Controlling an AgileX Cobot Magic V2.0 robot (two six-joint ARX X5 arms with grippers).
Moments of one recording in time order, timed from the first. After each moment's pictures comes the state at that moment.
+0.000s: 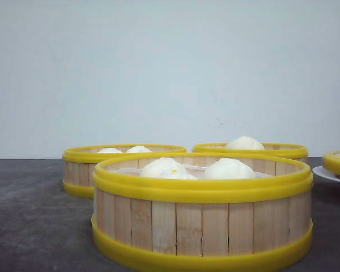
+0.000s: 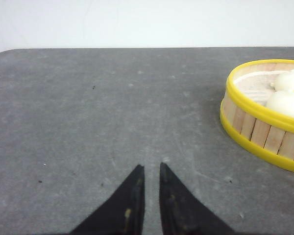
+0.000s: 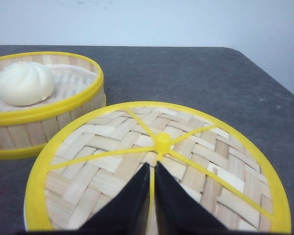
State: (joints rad) left arm -0.06 0.00 0.03 -0.18 -0.08 0.01; right arm -0.02 0.01 0.02 -0.17 0.05 0.04
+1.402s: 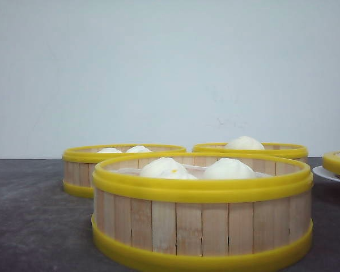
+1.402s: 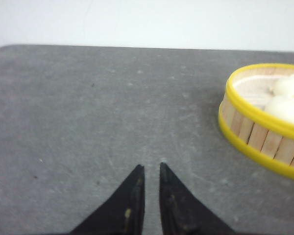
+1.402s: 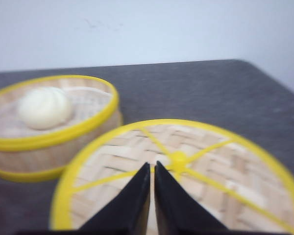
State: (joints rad) left arm -0.06 0.00 0.03 -0.18 -0.08 -0.08; right arm -0.02 0.01 0.02 -0.11 -0.05 0.21
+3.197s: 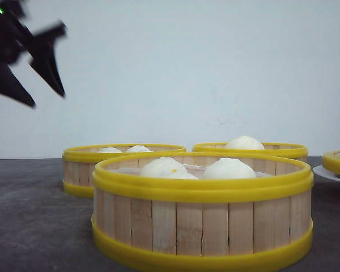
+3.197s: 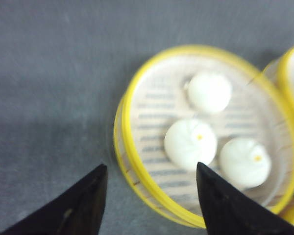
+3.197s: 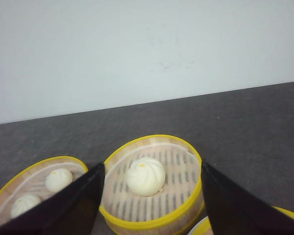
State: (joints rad) left arm -0.22 1.41 1.06 -0.39 0.12 -0.25; right arm 0.12 0.59 0.78 -0.34 -0.11 0.29
